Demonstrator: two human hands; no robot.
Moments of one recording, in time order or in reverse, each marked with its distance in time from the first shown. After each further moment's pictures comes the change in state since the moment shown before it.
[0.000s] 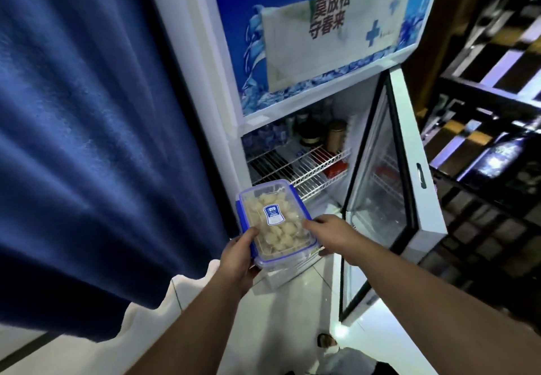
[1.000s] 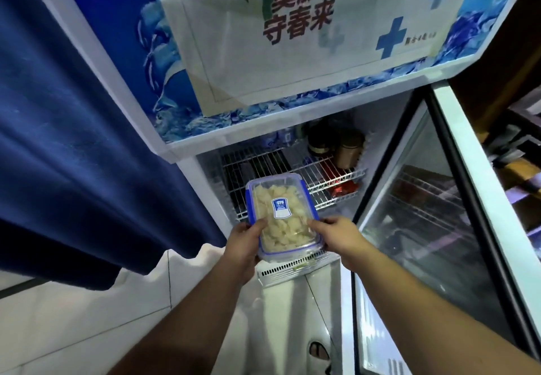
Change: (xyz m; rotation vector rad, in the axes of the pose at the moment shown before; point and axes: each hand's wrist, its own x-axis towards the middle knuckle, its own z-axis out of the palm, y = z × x) left_hand 0.116 0.007 0.171 0.019 0.203 0.047; right_hand 0.183 0.016 -0.130 0.243 -0.153 0.003
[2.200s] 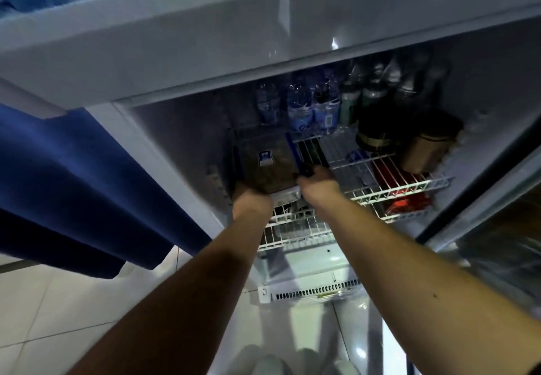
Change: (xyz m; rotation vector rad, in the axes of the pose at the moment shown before) left_hand 0.228 0.021 0.025 1.394 0.371 0.155; right_hand 0.249 -0.029 0.111 -0.326 0.018 -0.241
